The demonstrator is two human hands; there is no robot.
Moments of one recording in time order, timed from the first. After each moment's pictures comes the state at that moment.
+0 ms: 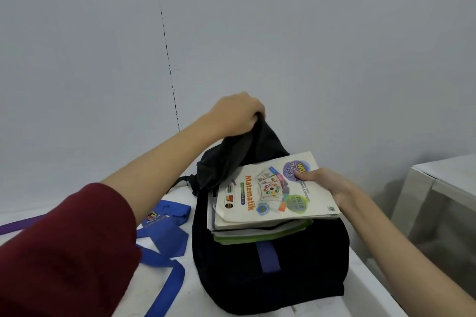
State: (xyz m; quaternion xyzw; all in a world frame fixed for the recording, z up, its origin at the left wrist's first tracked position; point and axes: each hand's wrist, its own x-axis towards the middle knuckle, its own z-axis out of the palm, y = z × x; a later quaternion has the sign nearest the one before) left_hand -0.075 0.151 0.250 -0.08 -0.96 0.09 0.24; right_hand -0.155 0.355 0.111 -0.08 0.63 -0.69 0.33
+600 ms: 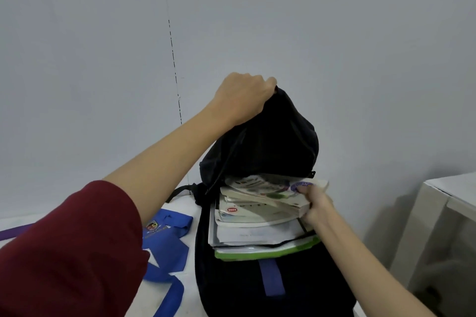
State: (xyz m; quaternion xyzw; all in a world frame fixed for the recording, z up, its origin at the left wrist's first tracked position) left_hand -0.081 0.157 0.286 -0.04 -0.89 0.28 0.37; right_hand -0.180 0.298 0.073 0.15 0.50 -0.84 0.15
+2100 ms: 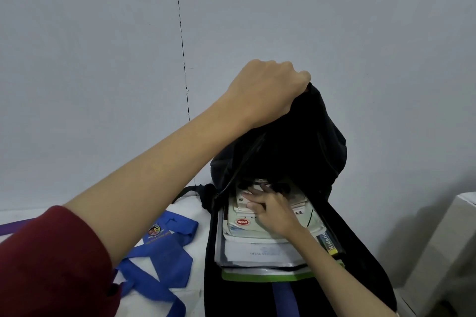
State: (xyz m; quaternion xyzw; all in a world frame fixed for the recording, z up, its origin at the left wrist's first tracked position) left_hand -0.079 0.154 0.296 -0.06 -0.90 0.23 0.35; right_hand -0.184 0.212 0.050 -0.38 0.87 -0.31 -0.01
